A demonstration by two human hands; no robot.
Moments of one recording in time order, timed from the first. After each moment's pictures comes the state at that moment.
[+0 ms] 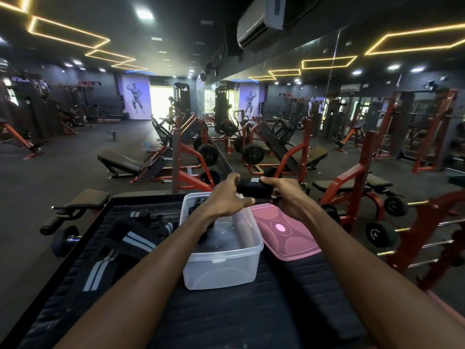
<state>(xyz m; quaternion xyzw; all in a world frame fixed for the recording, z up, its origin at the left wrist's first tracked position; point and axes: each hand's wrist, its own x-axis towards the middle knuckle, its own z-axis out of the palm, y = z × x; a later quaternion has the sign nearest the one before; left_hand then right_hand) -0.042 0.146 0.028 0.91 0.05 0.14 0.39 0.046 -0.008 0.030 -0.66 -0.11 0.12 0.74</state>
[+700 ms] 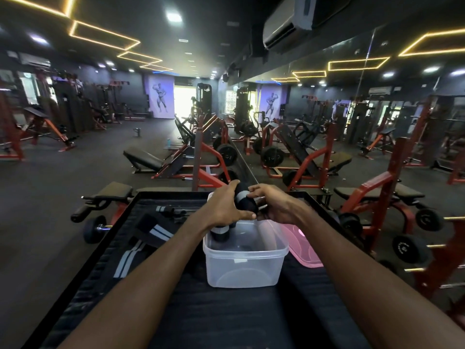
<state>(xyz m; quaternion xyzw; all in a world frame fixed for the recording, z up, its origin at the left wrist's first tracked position) -0.061 0.206 -0.001 0.94 0.07 0.17 0.30 0.017 0.056 0.026 -0.72 -0.22 0.29 0.59</state>
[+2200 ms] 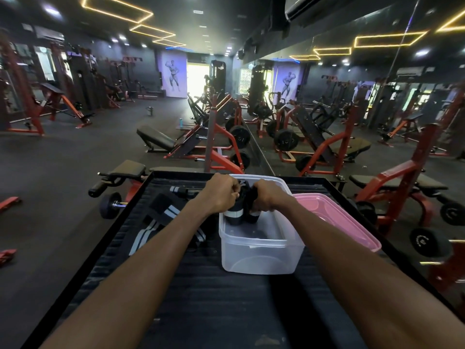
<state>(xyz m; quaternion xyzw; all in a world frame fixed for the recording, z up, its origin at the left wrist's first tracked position) -0.066 0.253 -0.023 0.96 0.08 0.19 0.16 0.034 0.120 -0.016 -0.93 -0.35 0.06 0.10</state>
